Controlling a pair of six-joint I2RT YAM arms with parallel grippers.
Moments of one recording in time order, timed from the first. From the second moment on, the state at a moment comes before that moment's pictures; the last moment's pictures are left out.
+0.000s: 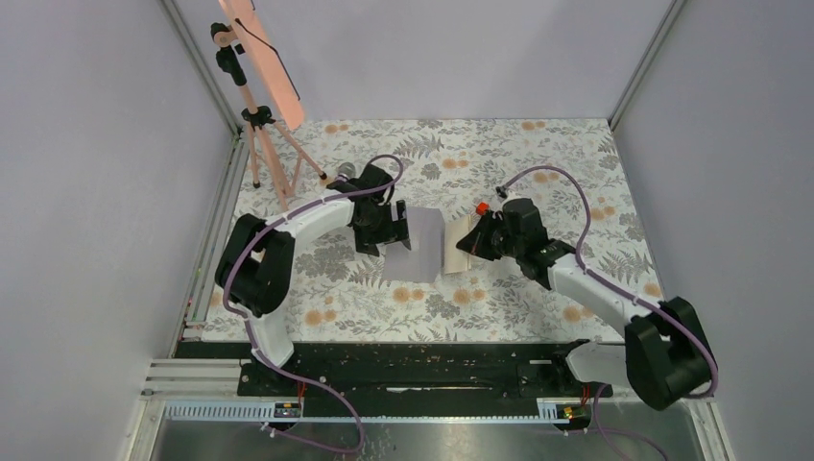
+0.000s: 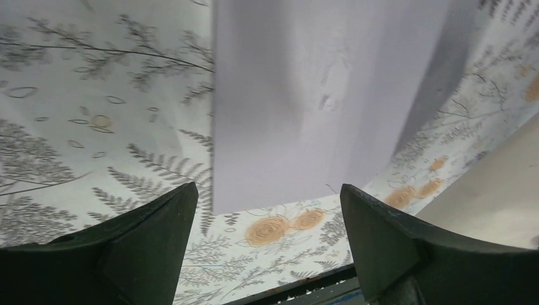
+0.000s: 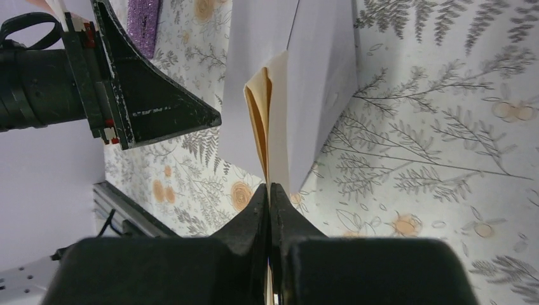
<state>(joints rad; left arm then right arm) -0.53 1.81 1.28 -0.66 0.18 -0.65 0.47 1.21 0.66 -0.06 -0.23 0.74</state>
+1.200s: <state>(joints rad) -0.44 1.98 1.38 -0.63 0.30 -0.60 0.42 1.77 0.89 -0.05 -0.36 0.83</state>
